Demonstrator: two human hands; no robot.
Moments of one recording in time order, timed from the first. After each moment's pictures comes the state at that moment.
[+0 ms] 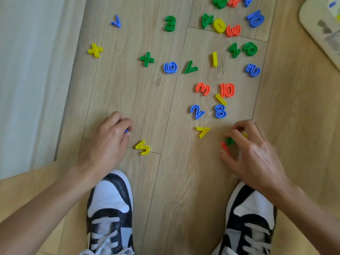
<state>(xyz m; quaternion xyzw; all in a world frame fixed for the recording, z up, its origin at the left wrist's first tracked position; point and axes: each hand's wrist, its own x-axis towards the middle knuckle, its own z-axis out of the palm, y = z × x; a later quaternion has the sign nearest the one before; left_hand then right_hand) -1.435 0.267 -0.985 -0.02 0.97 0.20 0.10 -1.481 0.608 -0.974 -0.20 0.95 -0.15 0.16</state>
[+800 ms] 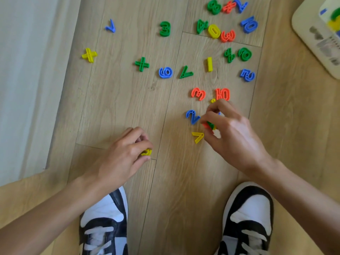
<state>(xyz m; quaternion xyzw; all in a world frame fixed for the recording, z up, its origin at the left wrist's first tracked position) -1.439 0.303 -0.969 0.11 0.93 0.29 0.18 -1.530 0.561 -0.964 -0.28 0.92 -0.24 0.12</state>
